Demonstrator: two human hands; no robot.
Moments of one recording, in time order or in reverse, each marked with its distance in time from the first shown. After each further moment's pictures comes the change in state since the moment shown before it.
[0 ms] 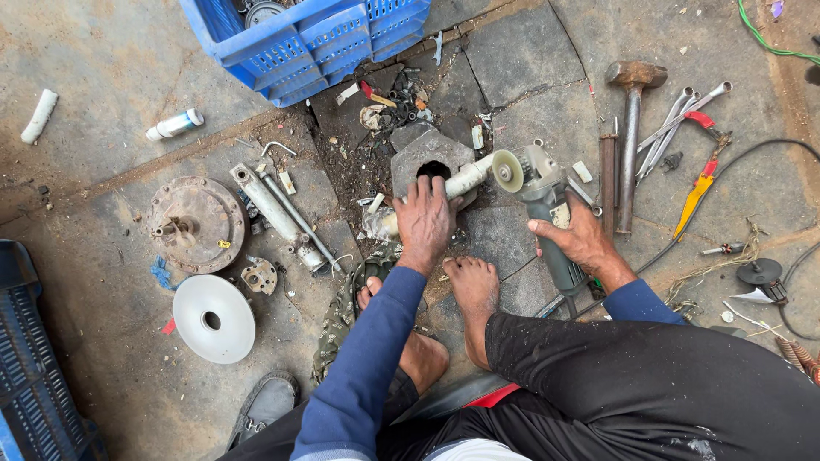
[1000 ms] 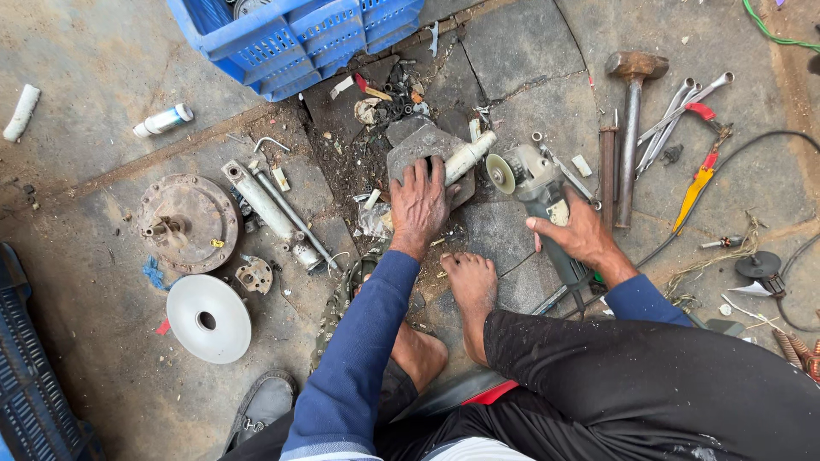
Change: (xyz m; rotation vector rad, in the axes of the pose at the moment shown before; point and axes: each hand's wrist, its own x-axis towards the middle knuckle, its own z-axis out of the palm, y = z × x) left_hand 0.018 -0.011 -0.001 0.079 0.065 0.118; right_hand 0.019 0.043 -0.011 -0.392 0.060 -0.120
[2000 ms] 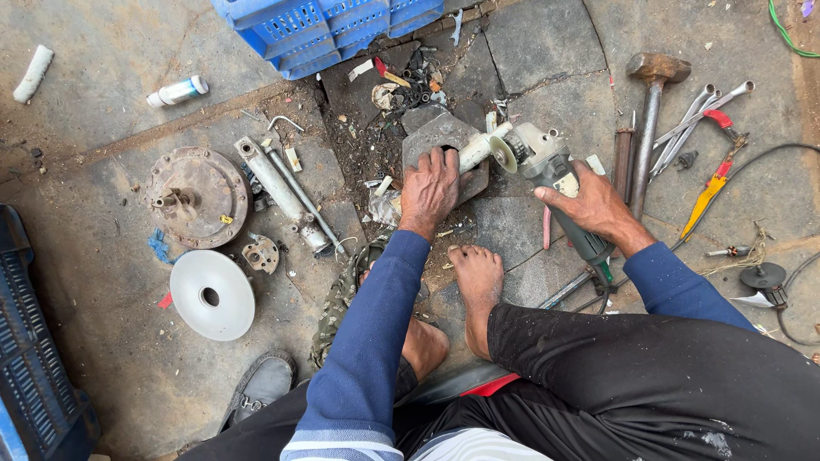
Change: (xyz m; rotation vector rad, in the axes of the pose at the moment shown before) left_hand 0.008 -0.009 0.007 -0.006 -0.053 0.038; right_hand 0.036 -0.024 -0.019 -0.179 -0.083 0.044
